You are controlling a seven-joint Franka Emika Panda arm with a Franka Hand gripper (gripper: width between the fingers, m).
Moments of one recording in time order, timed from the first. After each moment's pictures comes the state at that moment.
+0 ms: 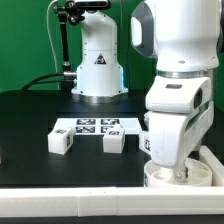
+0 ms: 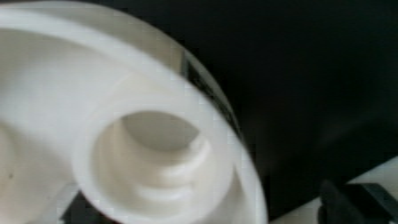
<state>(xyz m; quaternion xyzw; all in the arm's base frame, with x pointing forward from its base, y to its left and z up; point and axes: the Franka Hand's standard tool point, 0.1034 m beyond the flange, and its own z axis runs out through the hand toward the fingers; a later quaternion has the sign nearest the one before) 0.591 0.102 0.024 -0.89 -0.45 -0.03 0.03</state>
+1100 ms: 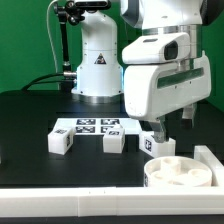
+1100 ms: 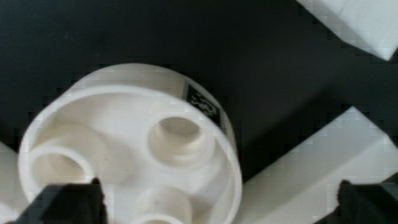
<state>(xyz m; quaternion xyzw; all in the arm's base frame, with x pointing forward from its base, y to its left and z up) 0.574 0.085 0.067 -0.93 -0.37 -0.06 0.02</state>
